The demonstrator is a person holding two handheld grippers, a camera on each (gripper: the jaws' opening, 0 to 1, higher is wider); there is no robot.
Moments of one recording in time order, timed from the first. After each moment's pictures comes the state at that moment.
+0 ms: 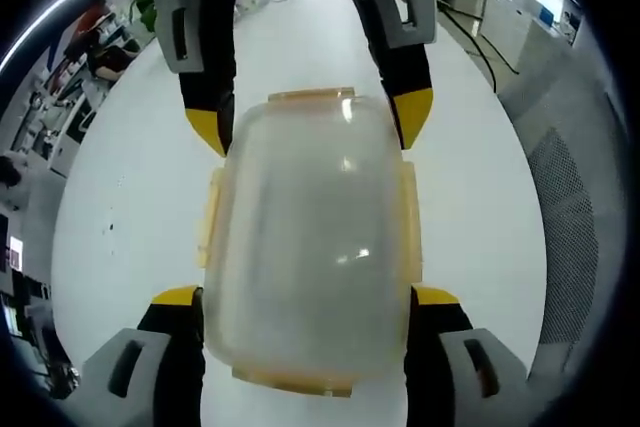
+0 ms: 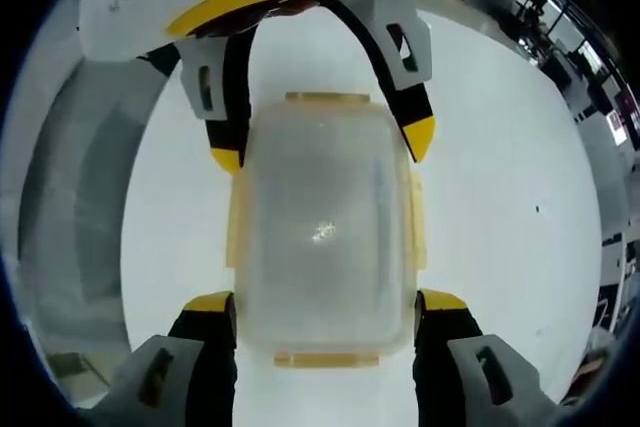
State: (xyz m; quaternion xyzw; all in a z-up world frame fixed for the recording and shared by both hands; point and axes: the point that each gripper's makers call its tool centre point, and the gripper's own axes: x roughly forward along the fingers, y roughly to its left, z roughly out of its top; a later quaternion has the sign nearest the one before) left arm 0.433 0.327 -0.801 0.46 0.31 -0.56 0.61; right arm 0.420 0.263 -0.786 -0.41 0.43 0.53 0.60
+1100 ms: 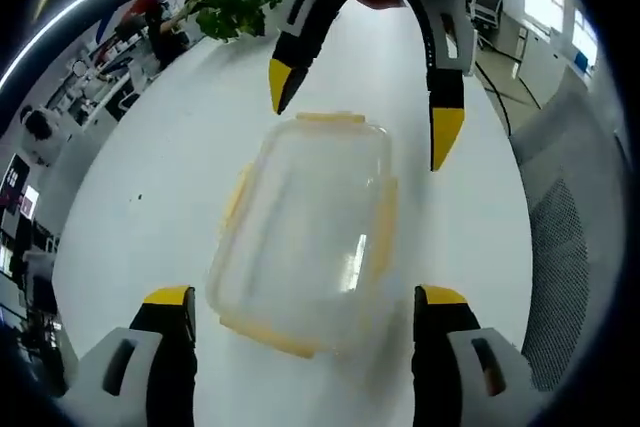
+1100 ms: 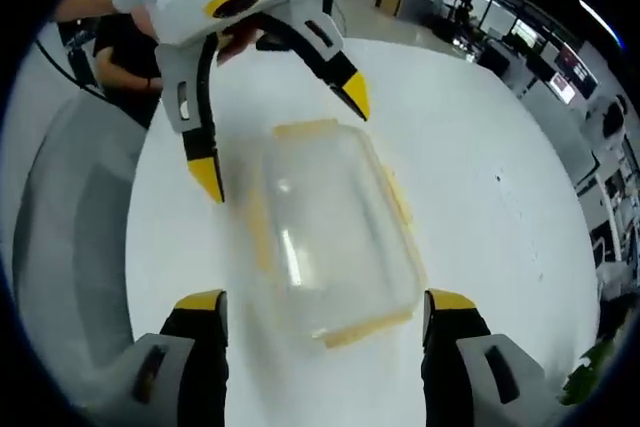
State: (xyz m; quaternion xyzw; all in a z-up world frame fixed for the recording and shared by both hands) left arm 0.414 0.345 -0.773 0.38 0.31 -0.51 0.70; right arm 0.394 0.253 -0.764 -0.32 0.39 0.47 0.72
